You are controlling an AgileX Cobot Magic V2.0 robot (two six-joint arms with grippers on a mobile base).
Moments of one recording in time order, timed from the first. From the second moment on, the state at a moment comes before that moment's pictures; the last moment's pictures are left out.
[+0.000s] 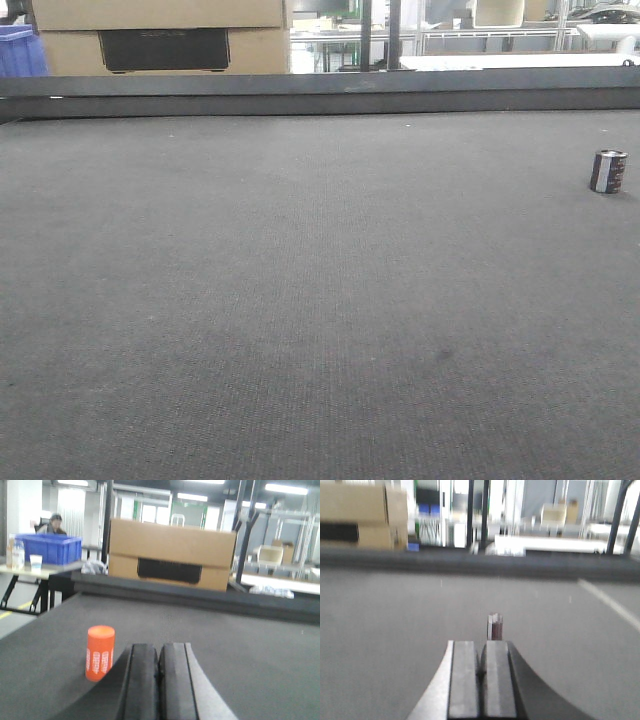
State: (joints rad) left arm -0.05 0.01 0.00 -0.08 -0.11 -0.01; right arm 0.05 0.00 0.00 0.08 0.00 -0.06
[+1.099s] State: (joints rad) left arm -0.05 0.41 -0.64 0.01 0.49 -0.02; right arm 0.05 0.86 -0.86 0.11 0.38 -0.06
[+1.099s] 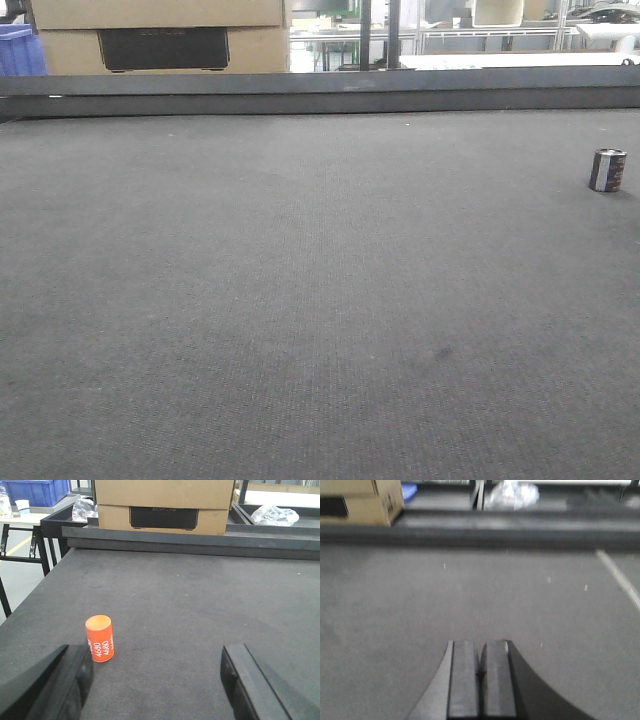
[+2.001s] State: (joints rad) left arm -0.07 0.41 -0.64 -0.04 0.49 -0.02; right arm -0.02 1.26 -0.63 0.05 -0.25 -0.06
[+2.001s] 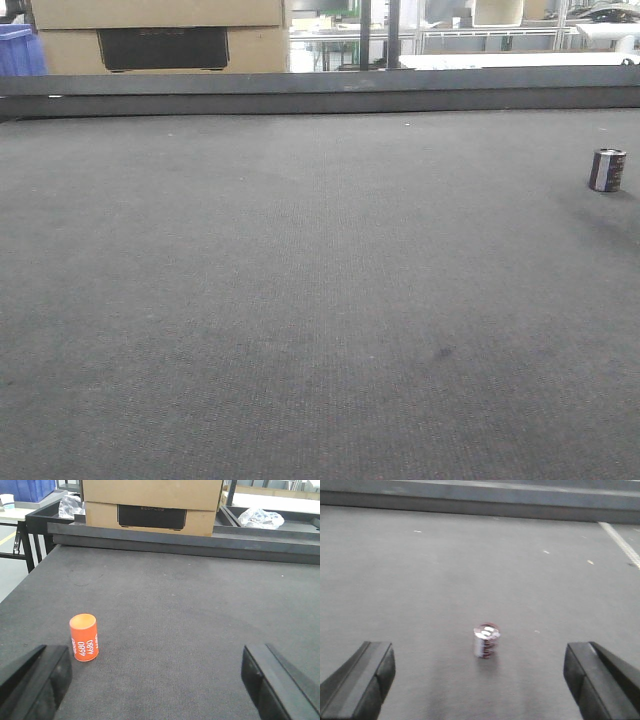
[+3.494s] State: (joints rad) left arm -0.07 0.41 -0.59 -0.03 0.50 -0.02; right arm -0.08 2.14 -0.97 -0.02 -0.83 -0.05
